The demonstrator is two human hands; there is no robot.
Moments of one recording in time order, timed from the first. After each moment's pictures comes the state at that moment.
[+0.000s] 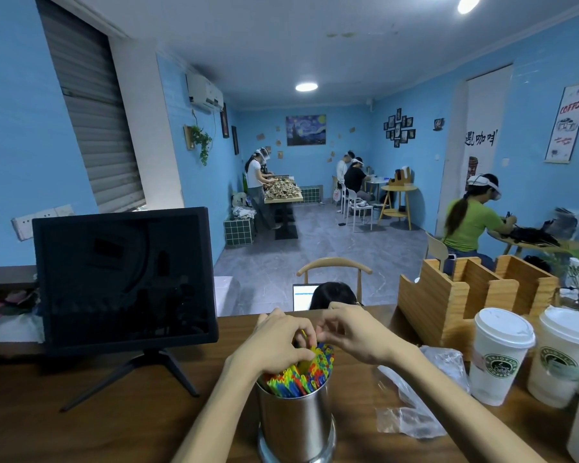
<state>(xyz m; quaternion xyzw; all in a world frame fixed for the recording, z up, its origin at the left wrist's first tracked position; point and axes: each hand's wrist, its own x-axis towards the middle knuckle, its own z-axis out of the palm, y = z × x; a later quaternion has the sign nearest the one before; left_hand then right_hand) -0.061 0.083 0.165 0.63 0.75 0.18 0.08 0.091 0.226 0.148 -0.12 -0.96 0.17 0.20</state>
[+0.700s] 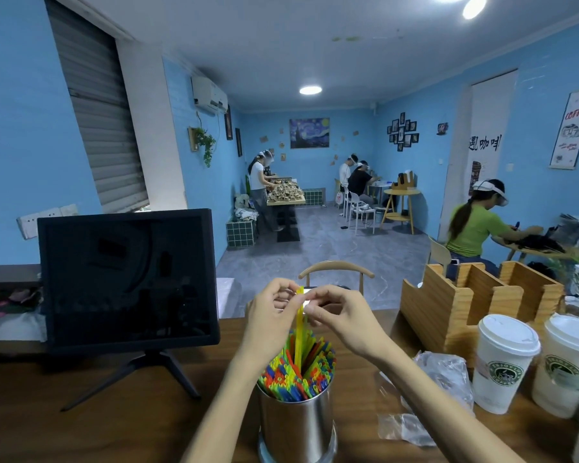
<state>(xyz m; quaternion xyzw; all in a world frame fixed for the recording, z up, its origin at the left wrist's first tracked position) -0.057 0.084 0.177 0.46 0.65 0.60 0.06 0.072 0.201 0.165 -0.10 -0.80 0.45 0.39</state>
